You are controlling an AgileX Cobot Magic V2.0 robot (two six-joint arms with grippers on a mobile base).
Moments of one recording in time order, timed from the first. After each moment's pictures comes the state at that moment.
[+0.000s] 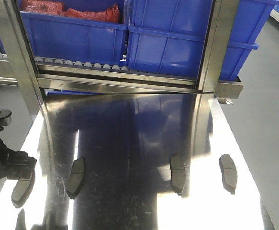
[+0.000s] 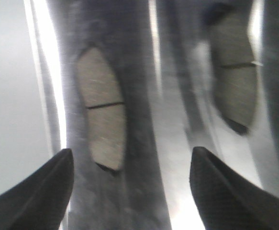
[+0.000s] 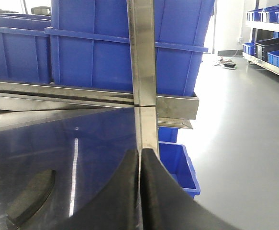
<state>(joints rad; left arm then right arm) -0.08 1.44 -0.89 -0.11 0.79 0.03 0.03 -0.01 0.03 0.01 0.12 0.03</state>
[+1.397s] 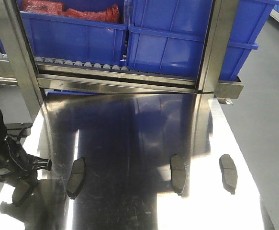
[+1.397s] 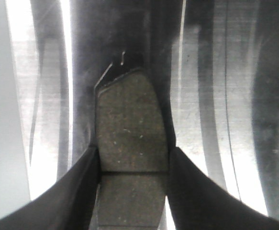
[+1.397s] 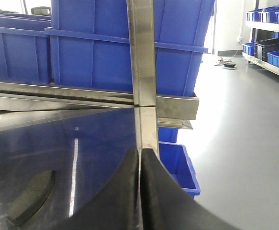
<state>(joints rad) -0.08 1.79 -1.04 -0.08 0.83 -0.05 0.03 -0.01 0.03 0.01 0.12 0.03</state>
